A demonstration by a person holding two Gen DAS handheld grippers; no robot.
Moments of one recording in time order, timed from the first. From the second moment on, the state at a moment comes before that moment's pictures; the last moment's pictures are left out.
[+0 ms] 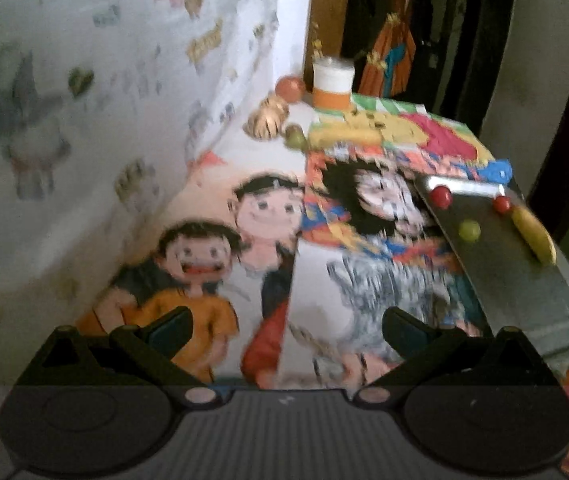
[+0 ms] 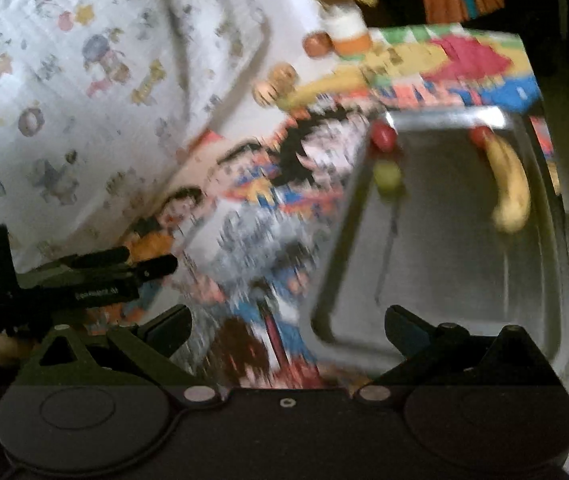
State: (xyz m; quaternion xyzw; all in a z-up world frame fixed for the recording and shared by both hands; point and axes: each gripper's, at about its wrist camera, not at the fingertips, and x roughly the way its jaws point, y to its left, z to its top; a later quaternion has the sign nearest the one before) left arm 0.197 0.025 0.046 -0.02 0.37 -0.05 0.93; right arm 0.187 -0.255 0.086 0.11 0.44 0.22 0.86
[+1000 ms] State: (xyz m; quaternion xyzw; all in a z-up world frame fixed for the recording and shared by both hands) left arm 0.380 -0.062 0.073 0.18 0.20 -0.13 0.96; right arm 0.512 -0.261 0.123 0.19 0.47 0.13 0.85
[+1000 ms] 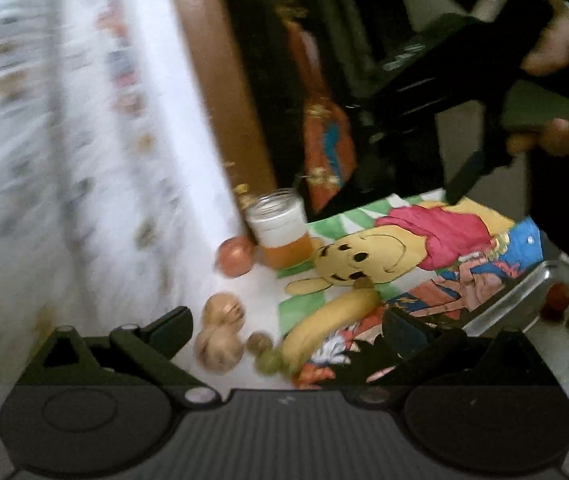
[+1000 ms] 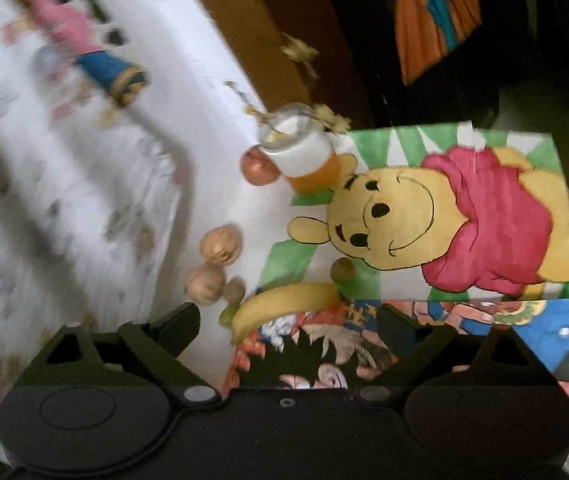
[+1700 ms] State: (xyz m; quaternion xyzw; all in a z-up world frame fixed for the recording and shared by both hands) left arm 0.503 -0.102 -0.003 0.30 0.27 -0.20 0.89; right arm 0.599 -0.245 0.027 0.17 0.51 0.10 0.84
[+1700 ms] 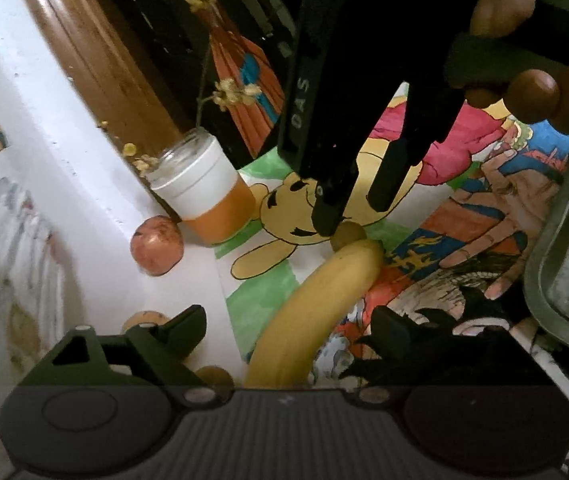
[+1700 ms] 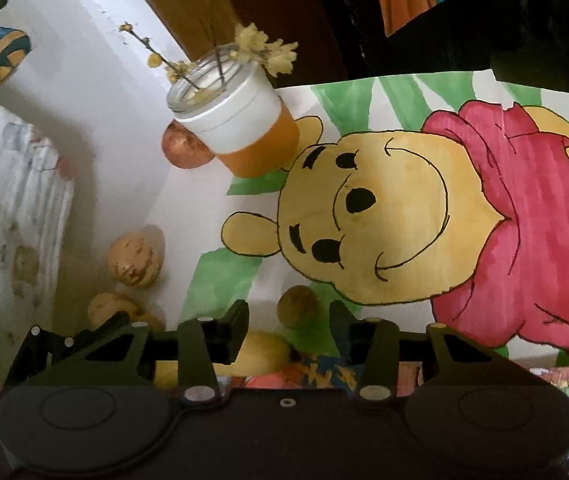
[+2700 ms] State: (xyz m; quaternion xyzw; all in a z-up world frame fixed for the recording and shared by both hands) left arm 0.537 -0.115 0.002 0.33 0.35 -0.28 0.83; right arm 0.610 -0.252 0.009 0.18 0.51 0.11 0.83
